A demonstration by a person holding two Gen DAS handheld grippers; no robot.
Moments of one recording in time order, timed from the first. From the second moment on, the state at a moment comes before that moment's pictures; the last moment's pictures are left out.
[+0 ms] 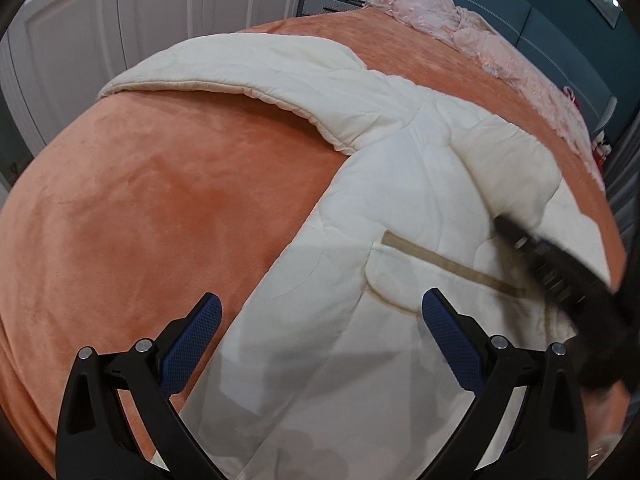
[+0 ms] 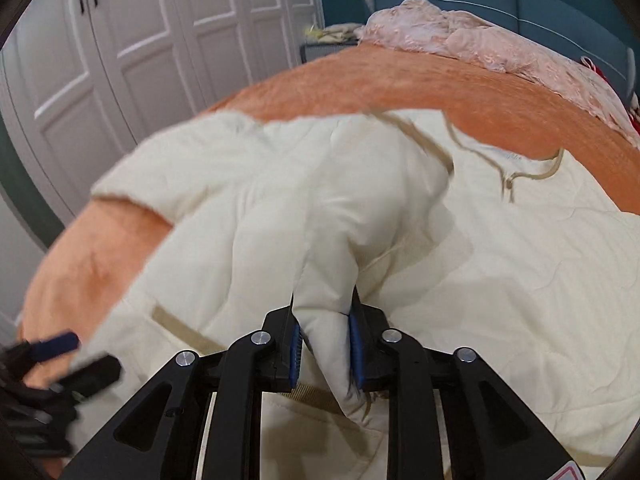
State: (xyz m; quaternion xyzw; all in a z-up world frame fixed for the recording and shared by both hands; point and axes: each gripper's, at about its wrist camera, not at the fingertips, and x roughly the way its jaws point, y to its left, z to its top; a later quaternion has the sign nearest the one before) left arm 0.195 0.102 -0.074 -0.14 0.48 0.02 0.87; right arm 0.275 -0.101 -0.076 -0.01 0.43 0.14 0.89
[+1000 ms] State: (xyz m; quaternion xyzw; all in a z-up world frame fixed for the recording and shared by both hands) left arm 0.282 0.044 -0.080 -0.28 0.49 -0.10 0.82; right arm 0.161 -0.397 -0.085 0.37 0.36 -0.10 0.85
